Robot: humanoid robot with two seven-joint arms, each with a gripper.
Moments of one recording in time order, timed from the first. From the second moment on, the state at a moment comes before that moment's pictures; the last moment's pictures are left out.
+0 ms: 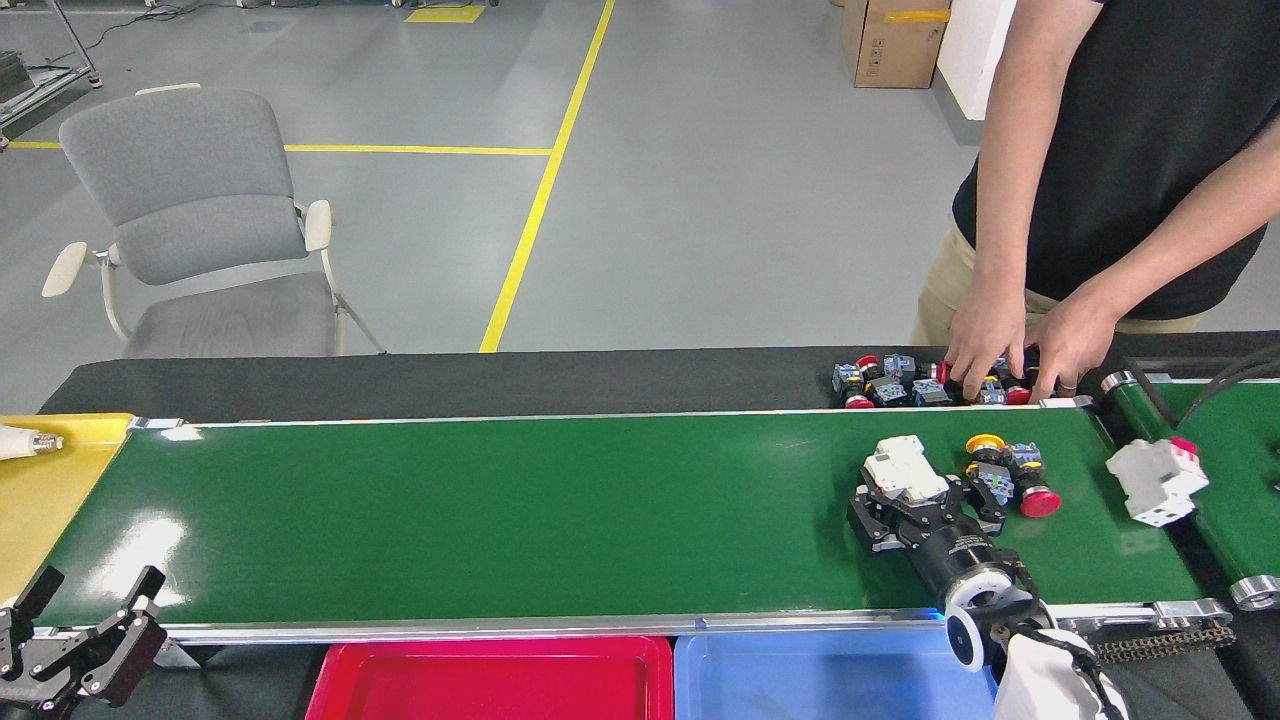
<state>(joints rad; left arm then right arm) 0.15 0.31 0.52 -1.48 -1.19 -0.55 -0.04 -0.22 -0.16 0.17 -1.27 1.22 -0.19 0.00</state>
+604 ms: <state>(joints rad) 0.17 0.32 0.53 -1.47 -1.19 -0.56 -0.05 0.31 -0.14 -0.14 -1.62 1.17 -0.68 -0.09</state>
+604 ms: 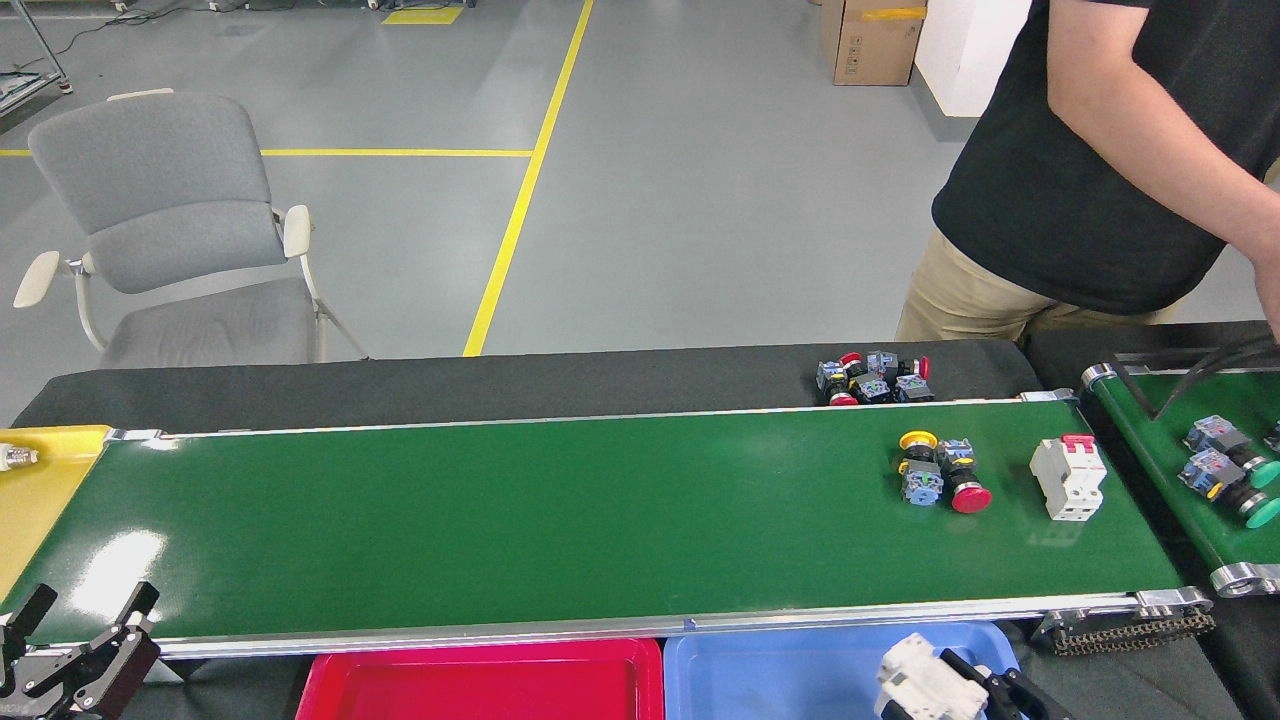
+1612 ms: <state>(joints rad) 0.23 0.28 0.53 -1.50 -1.31 -0.47 0.03 -0.08 0.00 0.07 -1.42 1.38 -0.06 0.03</state>
